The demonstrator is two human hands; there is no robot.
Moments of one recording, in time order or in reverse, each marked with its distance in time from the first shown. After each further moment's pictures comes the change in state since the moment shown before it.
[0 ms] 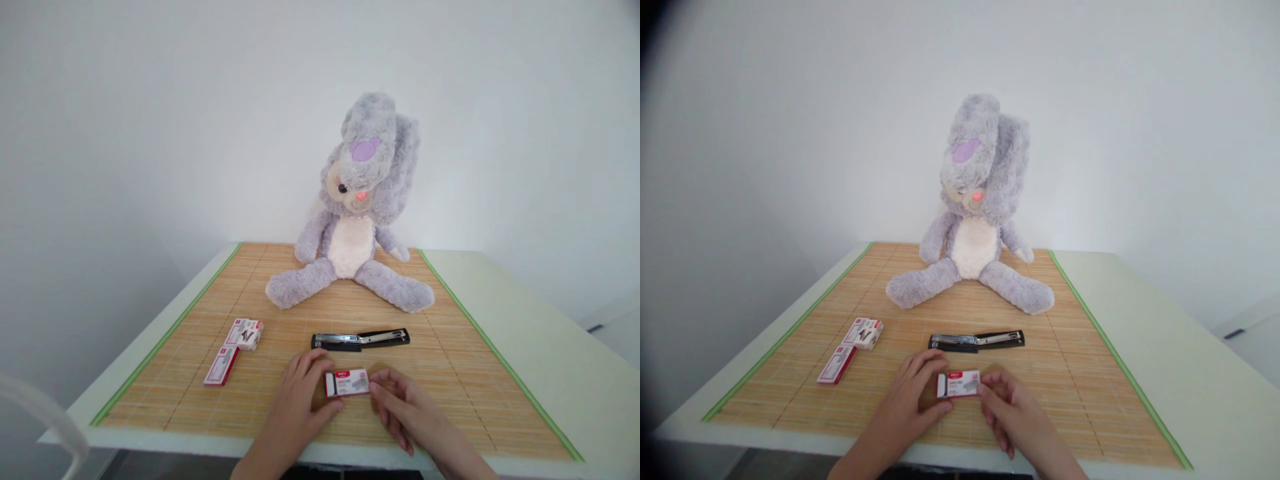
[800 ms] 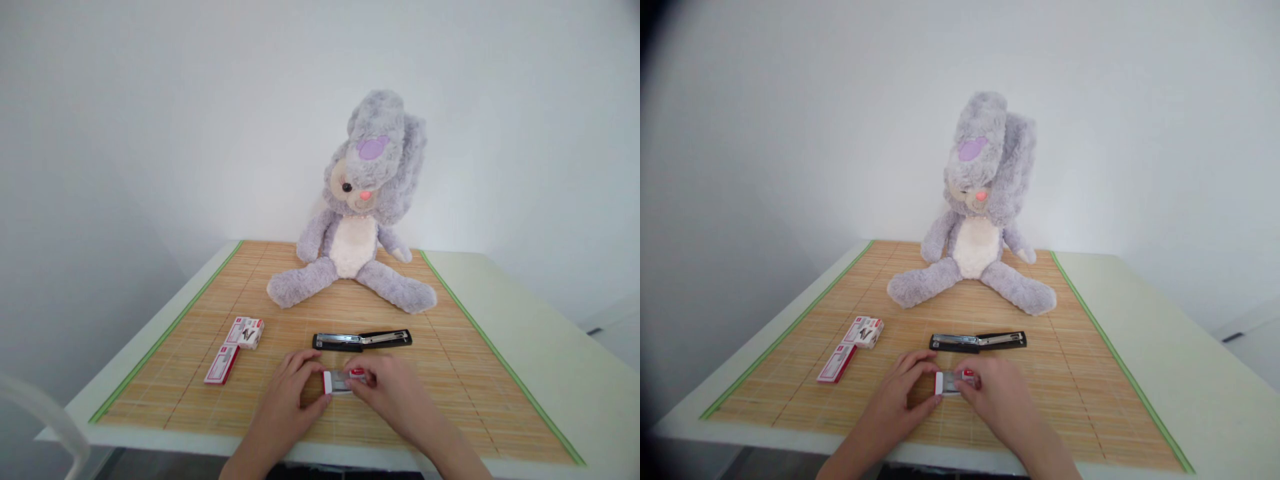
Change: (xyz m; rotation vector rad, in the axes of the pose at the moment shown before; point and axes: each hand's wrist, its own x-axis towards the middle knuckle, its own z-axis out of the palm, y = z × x) left_hand -0.004 -0.015 -0.012 -0.035 0.037 0.007; right_hand 0.013 -0.061 0.012 -0.867 0.145 -0.331
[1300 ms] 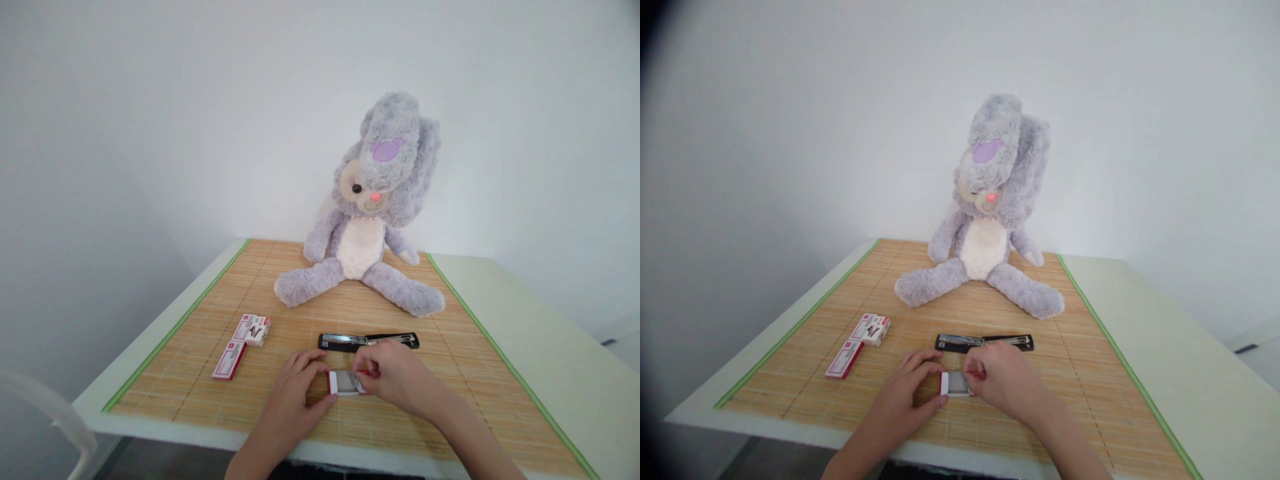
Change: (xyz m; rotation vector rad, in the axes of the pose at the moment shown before) left_hand 0.000 0.002 -0.002 -0.034 0.007 -0.010; right_hand 0.022 -0.005 -0.021 -0.120 -0.086 -0.151
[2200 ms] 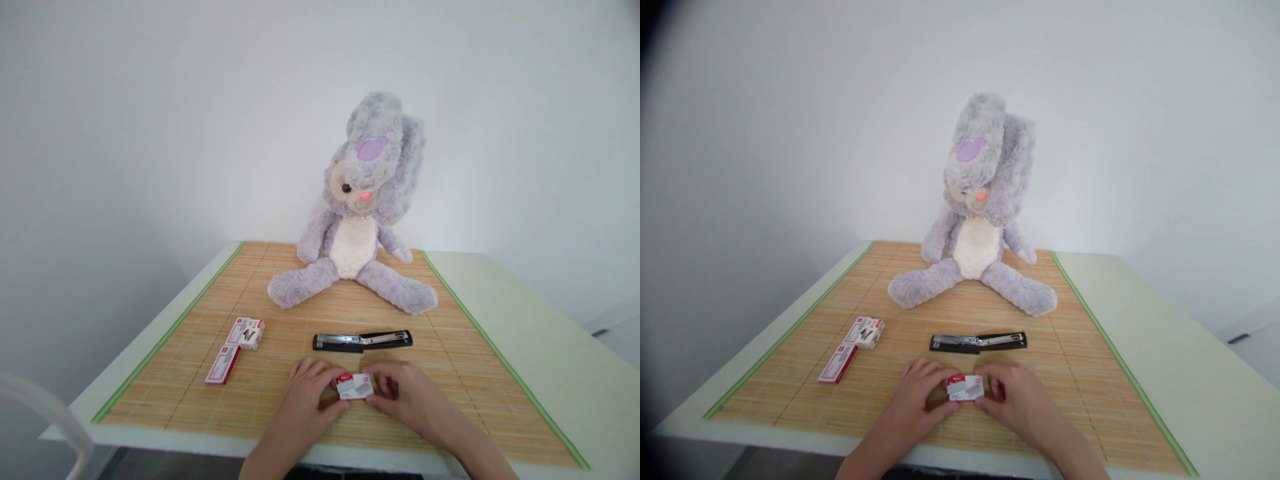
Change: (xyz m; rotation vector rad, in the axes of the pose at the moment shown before) left_hand 0.014 0.026 0.017 0.046 -0.131 0.027; right_hand -0.040 0.037 0.026 0.261 0.011 0.095
